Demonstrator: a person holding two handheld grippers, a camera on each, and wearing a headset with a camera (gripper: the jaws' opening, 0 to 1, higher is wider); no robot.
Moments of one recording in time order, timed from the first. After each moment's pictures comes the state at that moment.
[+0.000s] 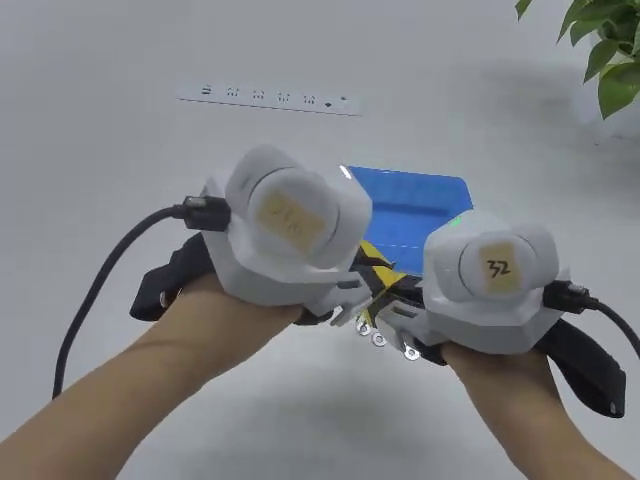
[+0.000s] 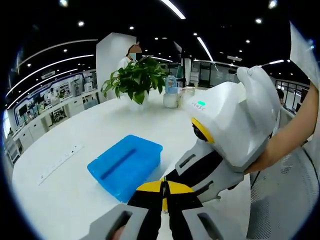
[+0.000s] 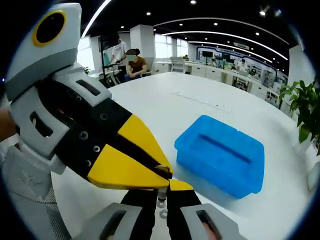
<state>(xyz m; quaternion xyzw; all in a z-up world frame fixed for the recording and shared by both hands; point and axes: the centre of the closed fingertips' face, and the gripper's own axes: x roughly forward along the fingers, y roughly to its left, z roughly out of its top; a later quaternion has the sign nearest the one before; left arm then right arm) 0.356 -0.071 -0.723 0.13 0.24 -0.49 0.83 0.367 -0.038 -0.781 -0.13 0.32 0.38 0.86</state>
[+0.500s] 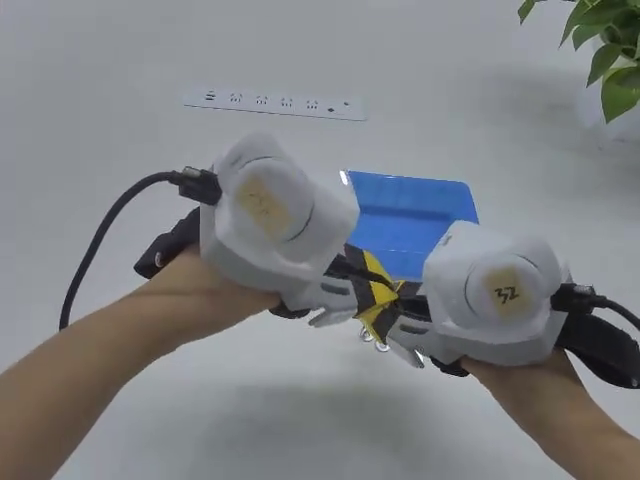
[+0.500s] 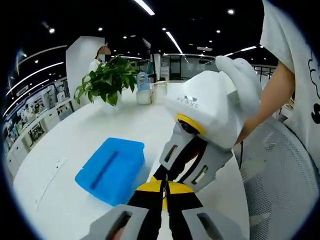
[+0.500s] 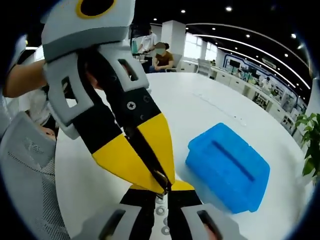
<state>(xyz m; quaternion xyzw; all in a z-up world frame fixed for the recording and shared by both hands) 0.344 -0.072 -0.728 0.19 0.22 -0.58 0.76 0.358 -0.035 -0.785 -0.21 0.30 0.46 0.81</state>
